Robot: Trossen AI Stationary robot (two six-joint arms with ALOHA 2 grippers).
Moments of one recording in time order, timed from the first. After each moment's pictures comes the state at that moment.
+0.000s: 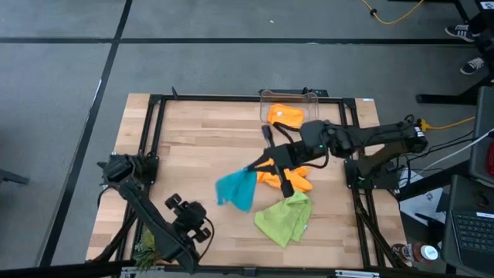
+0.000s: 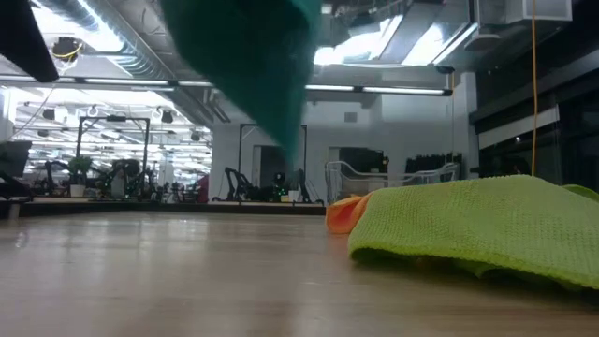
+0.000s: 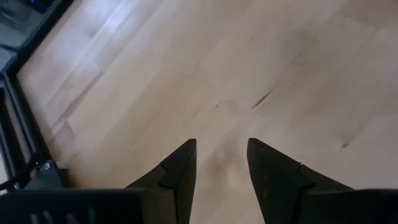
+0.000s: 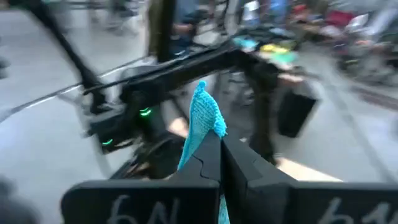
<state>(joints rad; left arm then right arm) -0.87 1.98 1.58 -1.57 -0.63 -1.70 0.22 1.51 1.59 -0.20 -0.11 -0.21</state>
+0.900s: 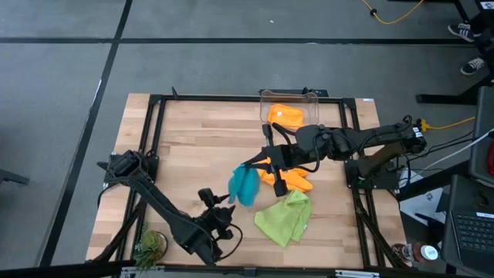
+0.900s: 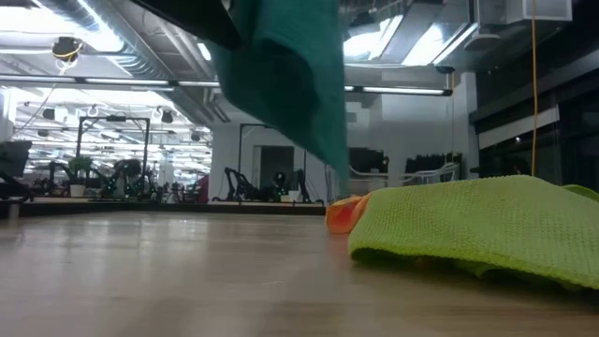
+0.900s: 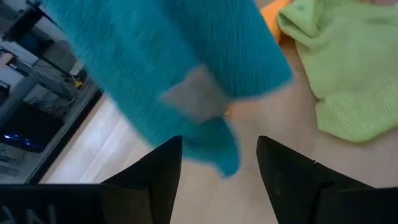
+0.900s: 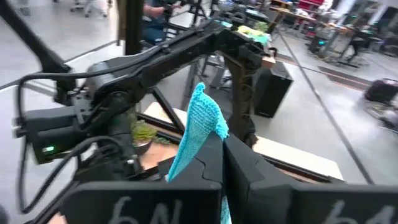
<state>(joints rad) -0.73 1.98 1.56 -1.09 -1.08 -1.01 0.22 1.52 1.58 -0.24 0.05 -0.21</state>
